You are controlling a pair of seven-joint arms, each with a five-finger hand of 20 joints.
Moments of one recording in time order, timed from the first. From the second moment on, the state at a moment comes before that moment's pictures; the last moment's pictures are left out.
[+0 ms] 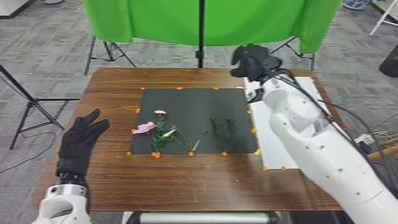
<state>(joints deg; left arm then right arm) 124.8 -71.6 -97.7 -118.9 59.3 11.1 9.8 -64.1 -60.6 59.6 -93.6 -143.9 -4.5 13.1</state>
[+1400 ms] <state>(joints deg) 124.8 -71.7 -98.2 -119.2 59.8 10.4 8.4 -73.5 -57.5 63.2 -84.0 -146.1 2.3 17.6</state>
